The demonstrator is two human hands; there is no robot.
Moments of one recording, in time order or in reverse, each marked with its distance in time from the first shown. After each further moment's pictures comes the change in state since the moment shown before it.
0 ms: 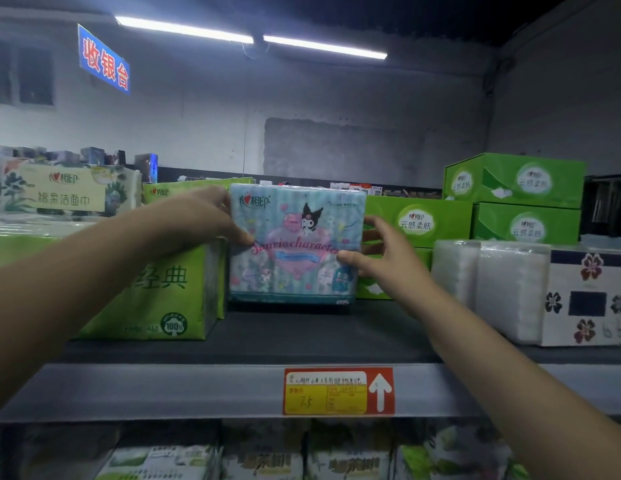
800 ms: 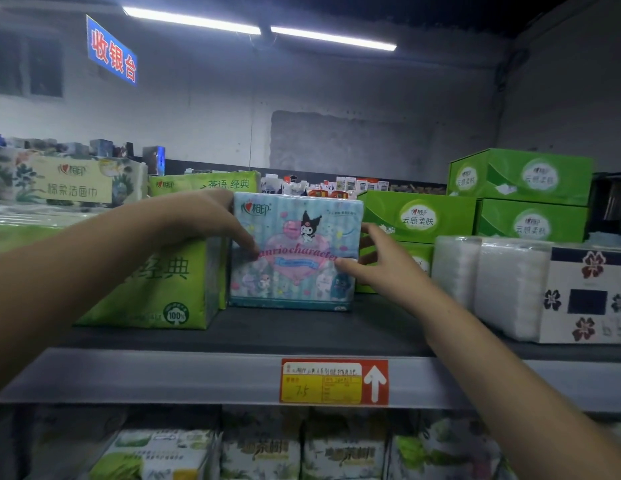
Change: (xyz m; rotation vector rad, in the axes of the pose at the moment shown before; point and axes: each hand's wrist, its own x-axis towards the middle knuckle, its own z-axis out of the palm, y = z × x) left_hand -0.005 0.011 0.003 0.120 -0.145 -0.079; right_hand -0.009 -0.005 -0.002 -0.203 -0.143 0.058
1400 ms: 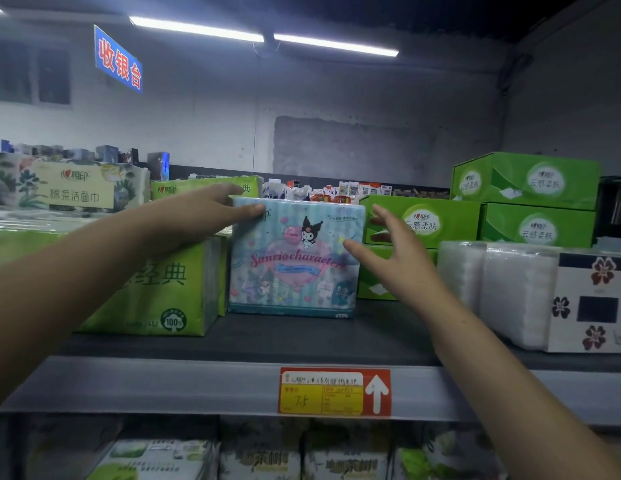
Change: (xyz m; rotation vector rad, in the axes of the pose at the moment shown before) left_hand 0.003 -0.013 -0.002 -0.132 0.204 0.097; right_hand 0.002 0.002 -0.007 -0.075 0.234 -0.090
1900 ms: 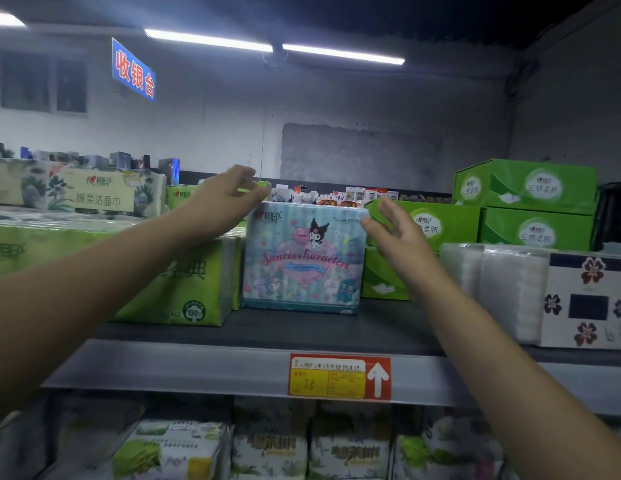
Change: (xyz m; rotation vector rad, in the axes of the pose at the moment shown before) left_hand -0.009 0.009 0.003 0.142 0.275 0.240; right_hand 0.004 -0.017 -0.005 0.380 0.011 0.127
